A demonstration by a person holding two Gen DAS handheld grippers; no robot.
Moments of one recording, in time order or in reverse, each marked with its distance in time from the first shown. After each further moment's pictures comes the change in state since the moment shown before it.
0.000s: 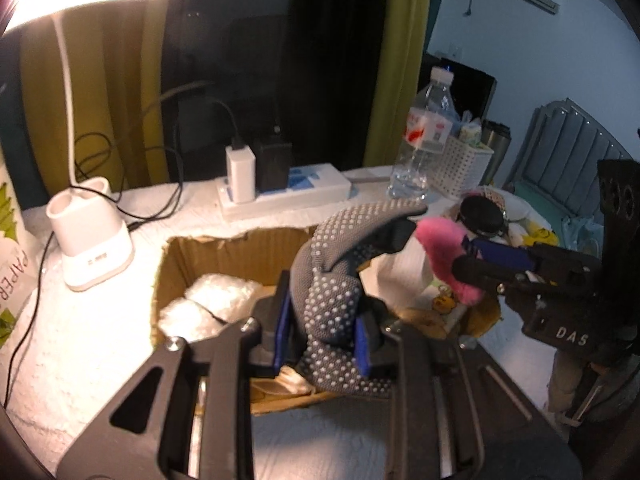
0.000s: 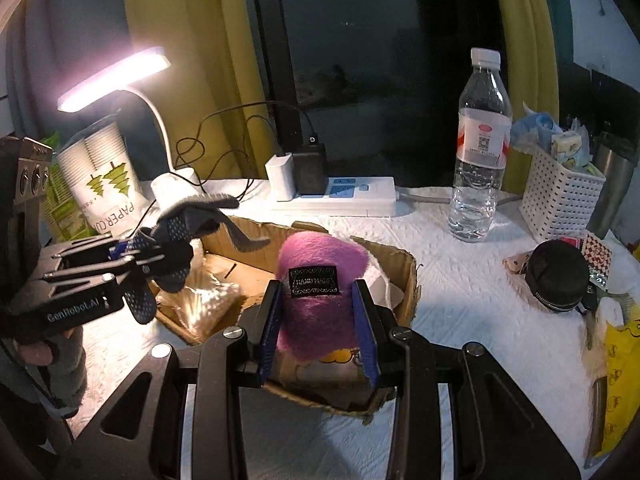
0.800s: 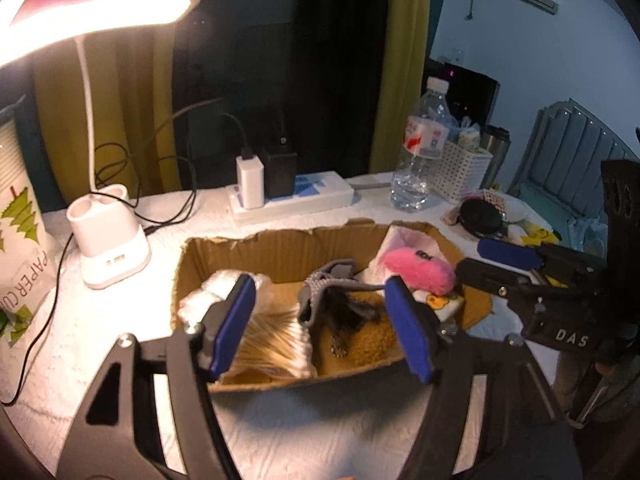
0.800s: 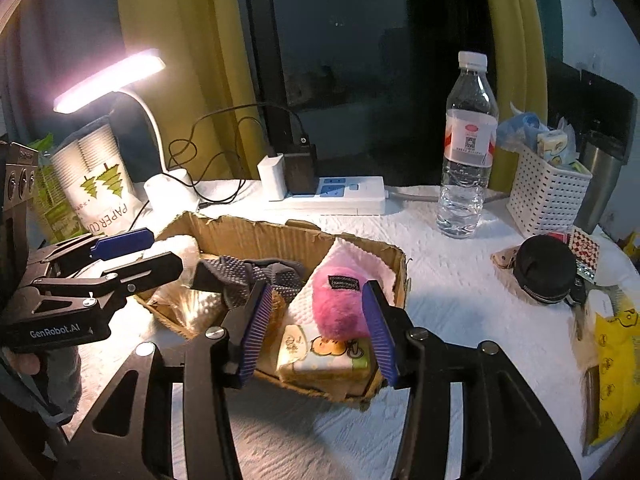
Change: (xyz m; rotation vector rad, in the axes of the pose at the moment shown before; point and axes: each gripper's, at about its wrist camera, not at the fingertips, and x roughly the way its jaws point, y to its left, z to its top) left arm -0.035 -0.005 -0.003 0.011 -0.042 0.036; right arm -0.019 0.009 -0.003 0.009 -0.011 -0.046
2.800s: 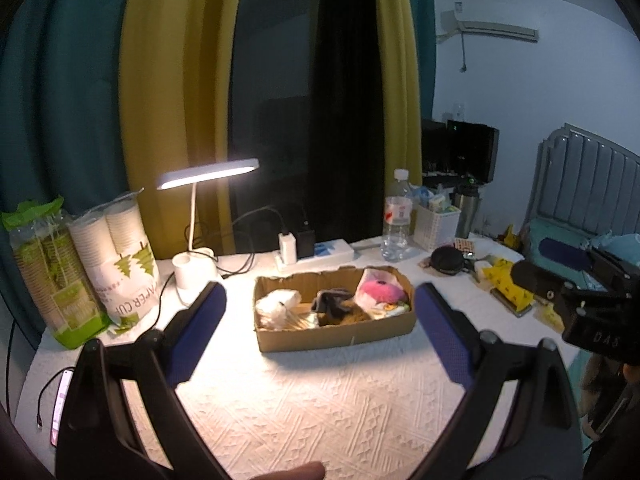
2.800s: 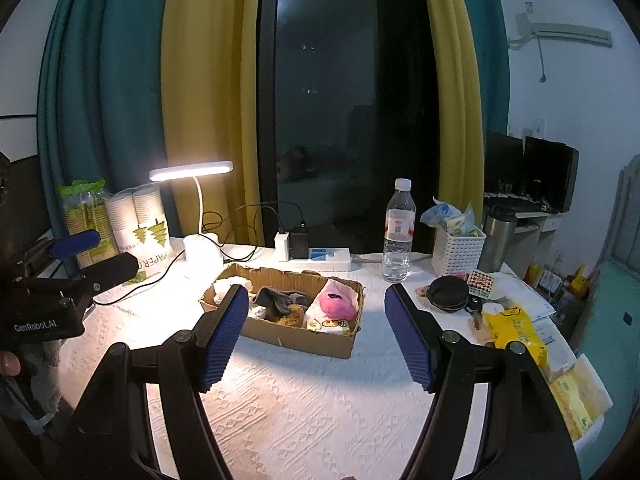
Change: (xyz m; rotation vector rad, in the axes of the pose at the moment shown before) left arm -0.222 -0.048 -0.029 0.052 -0.258 0.133; right arm -0.214 0.070 -0.033 -0.027 -0.267 -0.158
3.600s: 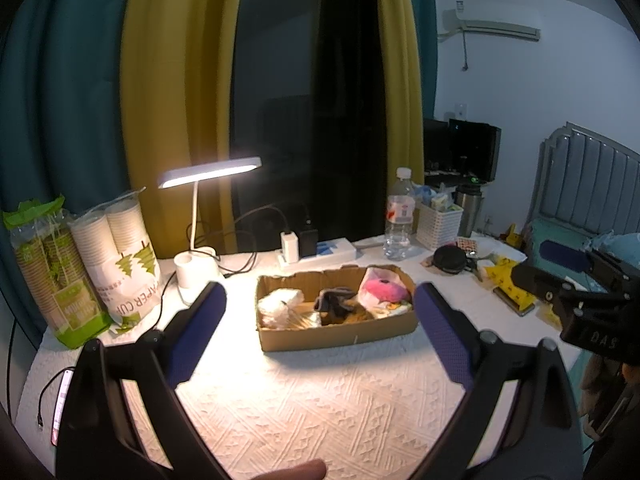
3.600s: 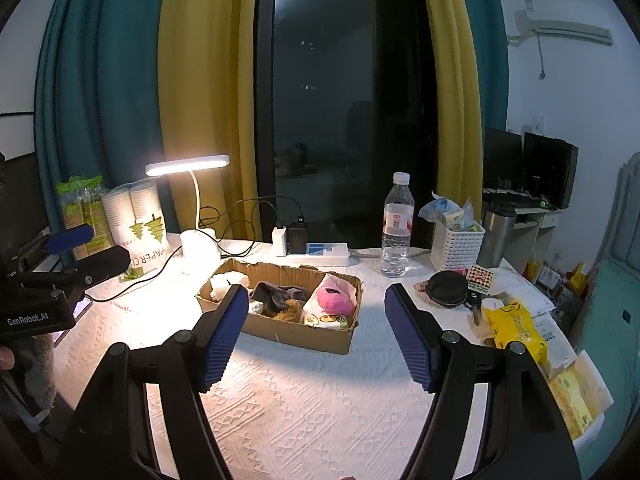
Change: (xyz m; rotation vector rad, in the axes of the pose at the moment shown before) left arm 0.005 0.001 -0.001 0.004 0.006 0.005; right arm 0.002 -0.002 -0.003 0.007 0.012 -0.004
